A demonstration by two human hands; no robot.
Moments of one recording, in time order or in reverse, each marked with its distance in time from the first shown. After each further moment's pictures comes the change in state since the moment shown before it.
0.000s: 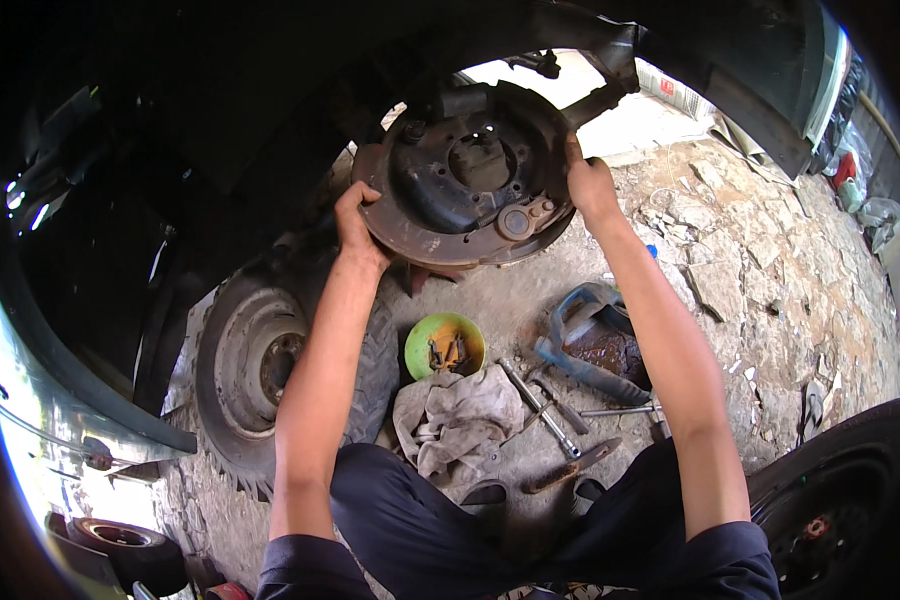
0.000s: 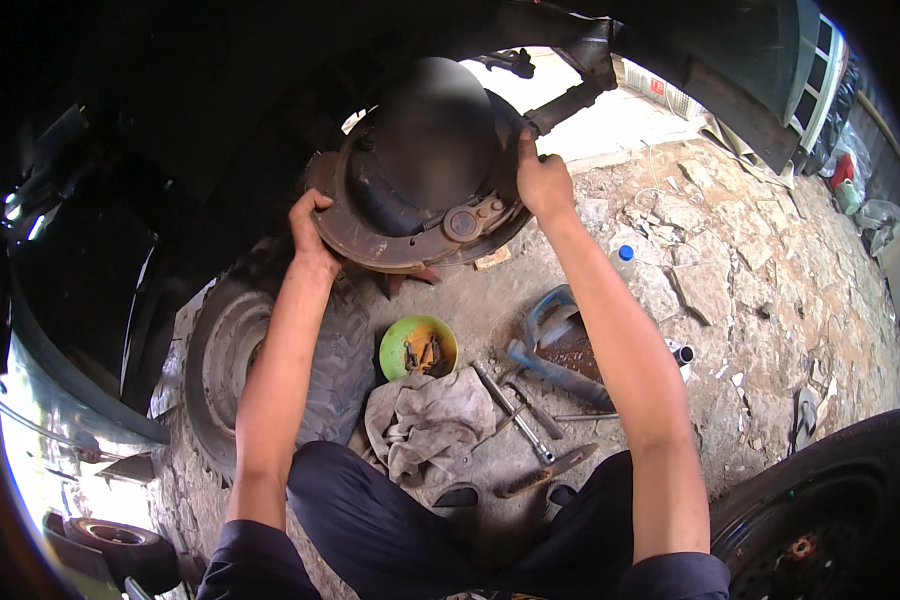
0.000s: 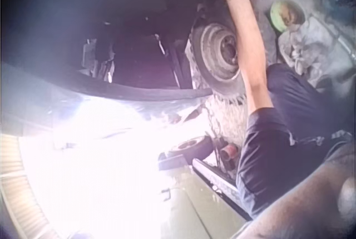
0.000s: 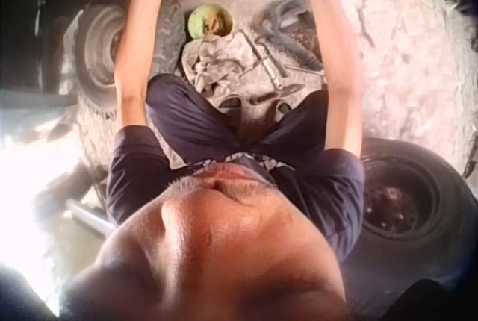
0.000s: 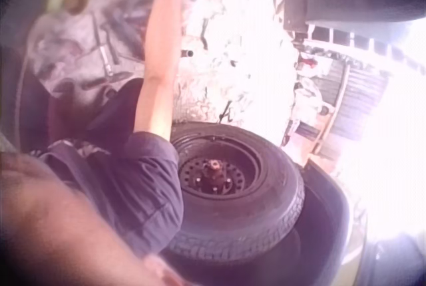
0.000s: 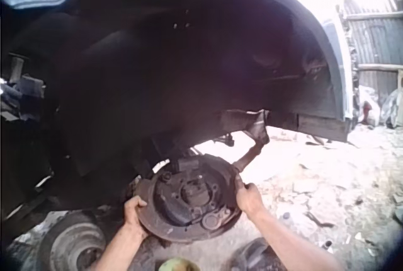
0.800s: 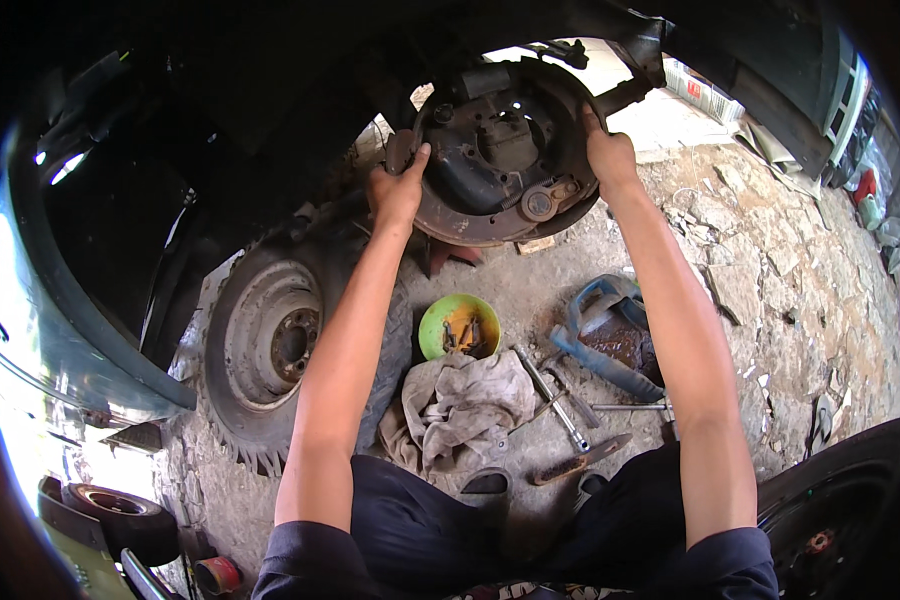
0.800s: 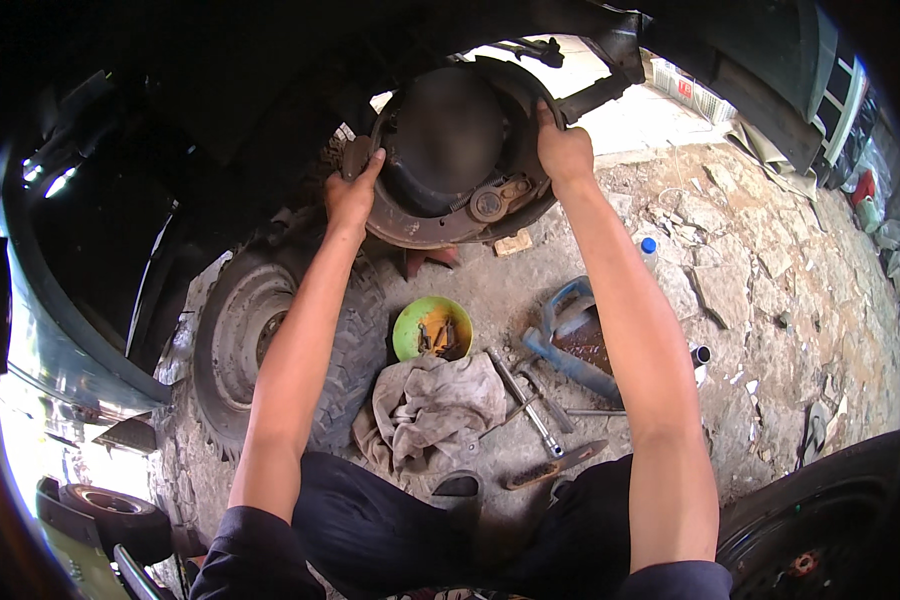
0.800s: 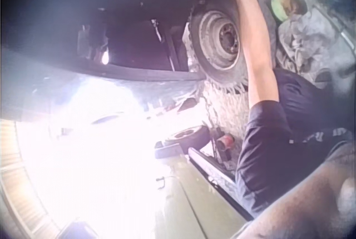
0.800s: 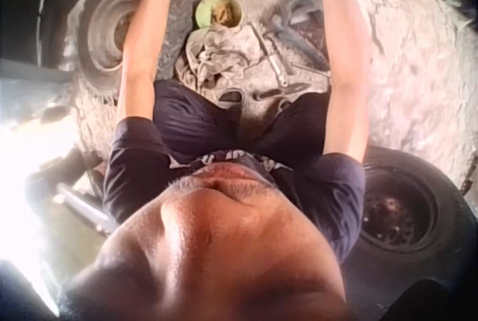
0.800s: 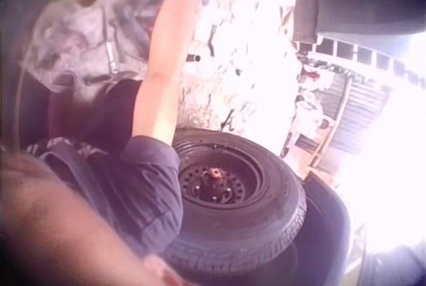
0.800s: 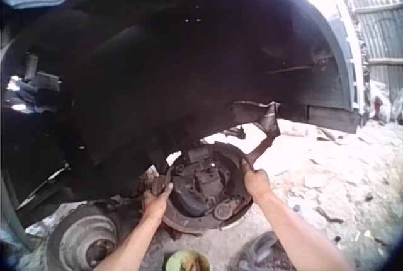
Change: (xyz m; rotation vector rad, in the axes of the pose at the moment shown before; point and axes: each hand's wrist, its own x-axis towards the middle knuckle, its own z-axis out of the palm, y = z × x) left_hand 0.025 -0.024 -0.015 0.912 0.426 0.556; right_hand 0.000 -0.018 0.009 0.193 0.069 0.016
